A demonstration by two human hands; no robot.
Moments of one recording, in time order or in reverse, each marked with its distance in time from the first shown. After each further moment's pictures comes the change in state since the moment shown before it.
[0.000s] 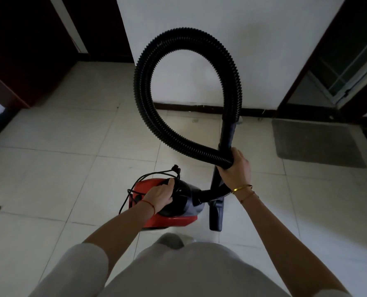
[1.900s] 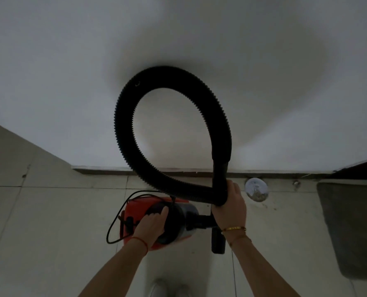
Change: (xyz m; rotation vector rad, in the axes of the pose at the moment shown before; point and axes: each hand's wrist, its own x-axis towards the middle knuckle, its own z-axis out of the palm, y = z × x) left_hand 1.004 -0.278 0.022 0.034 -0.306 0.054; right_hand 0.861 0.293 0.450 -0.166 0.002 0.248
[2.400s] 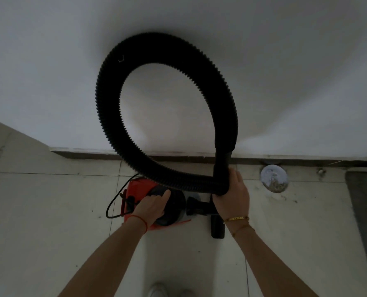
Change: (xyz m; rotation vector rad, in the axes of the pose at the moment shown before) left_hand 0.114 -0.036 0.080 0.000 0.018 0.053; right_hand 0.026 0.066 0.119 0.067 -0.005 -0.028
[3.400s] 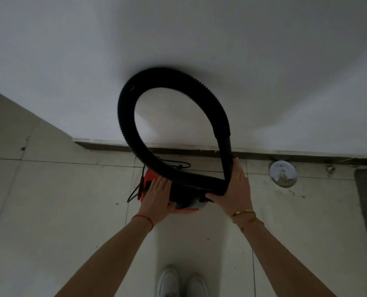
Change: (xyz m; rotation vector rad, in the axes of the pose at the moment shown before) left_hand -0.050 -0.020 0.010 -0.355 0.371 -0.063; right_hand -0.022 -0.010 0.009 -0.152 -0.284 0.033
